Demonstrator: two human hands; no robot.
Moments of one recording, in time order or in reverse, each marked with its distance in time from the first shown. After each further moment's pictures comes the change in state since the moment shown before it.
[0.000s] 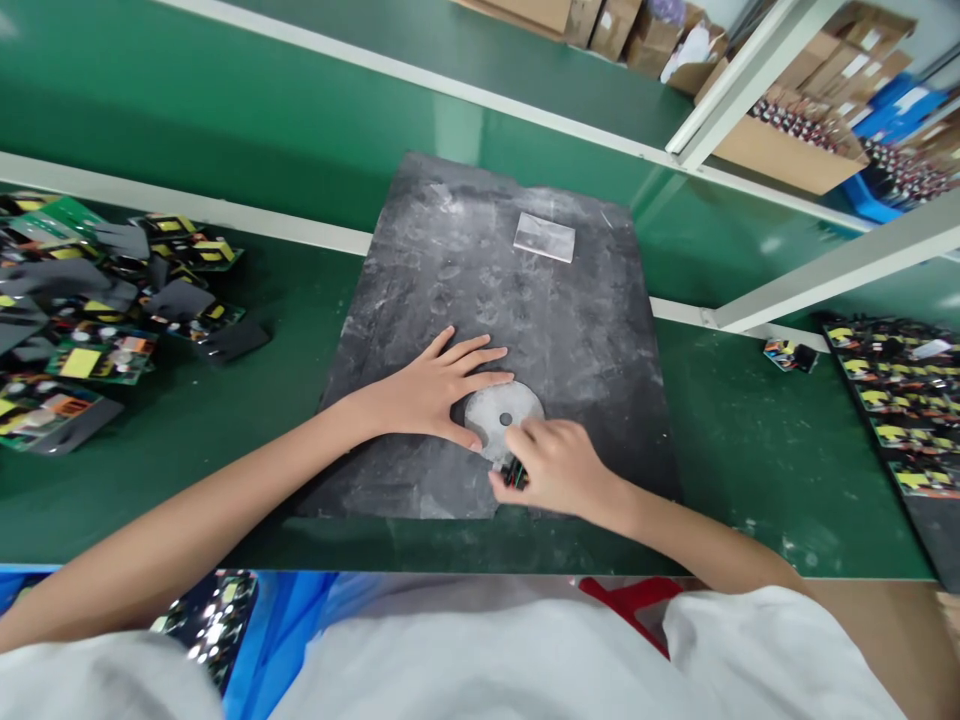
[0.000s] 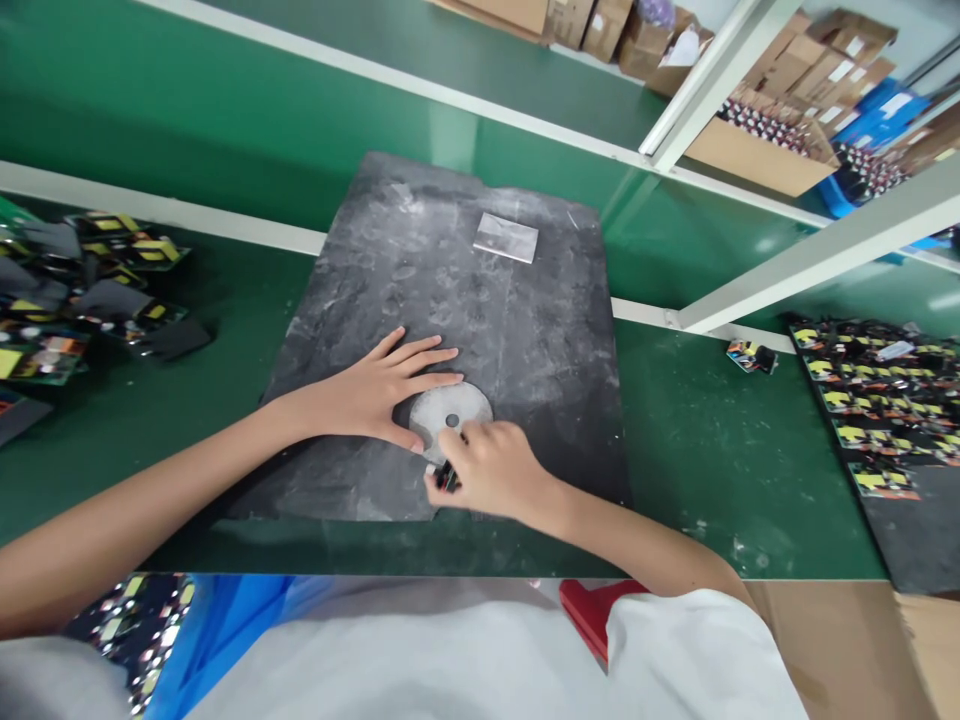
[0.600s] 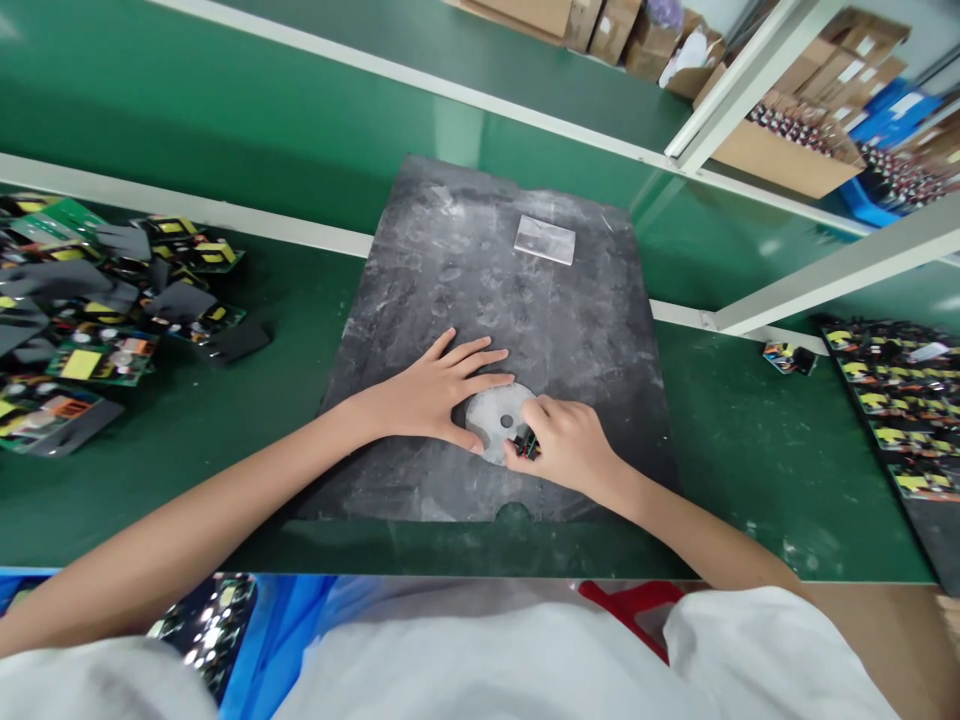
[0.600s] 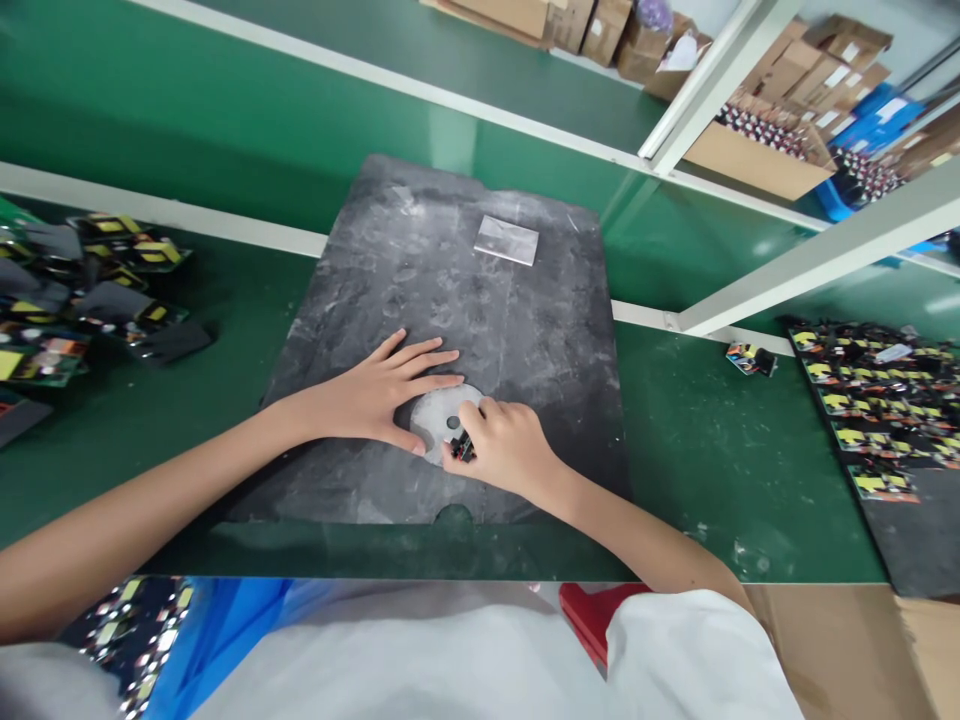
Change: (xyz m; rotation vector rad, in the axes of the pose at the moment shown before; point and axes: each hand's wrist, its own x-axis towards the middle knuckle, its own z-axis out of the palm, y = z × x) left_hand 0.000 0.003 -0.003 -0.011 -0.006 -0.019; right_hand 0.004 0.011 0.002 -0.035 0.012 0.065
